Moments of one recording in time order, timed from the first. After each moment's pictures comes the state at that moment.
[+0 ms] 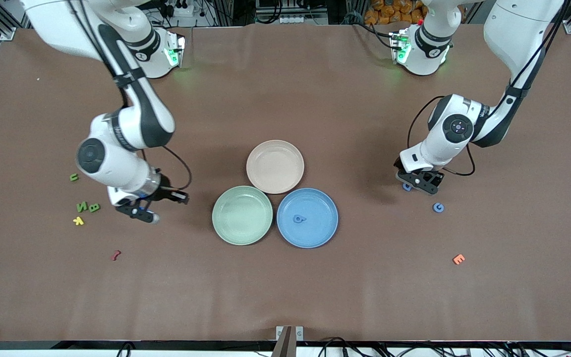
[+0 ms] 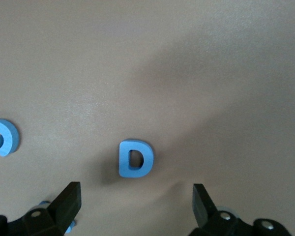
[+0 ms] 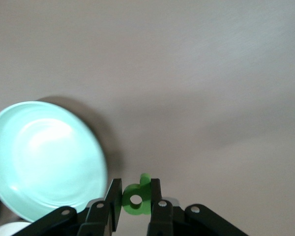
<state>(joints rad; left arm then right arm) 0.13 0.36 -0.34 -2.34 0.33 2.69 0.07 0.24 0.41 0.06 -1.90 0.21 2.35 0.53</state>
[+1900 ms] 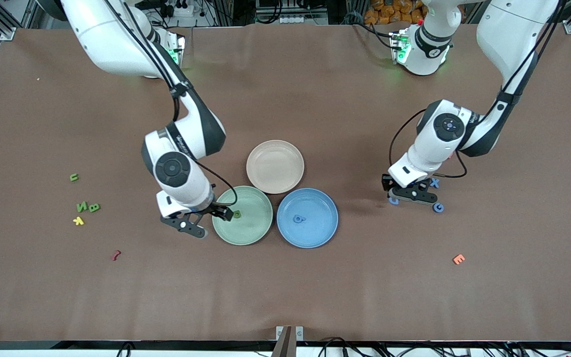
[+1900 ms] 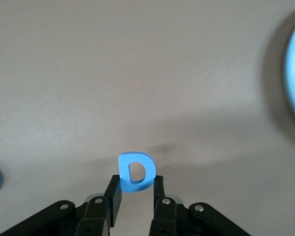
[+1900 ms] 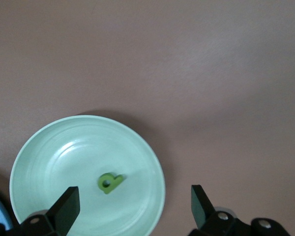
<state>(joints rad) 0.10 0.41 -0.43 -2.19 0.33 2.74 -0.38 0.41 0.62 0.03 -1.52 -0.06 2.13 0.84</state>
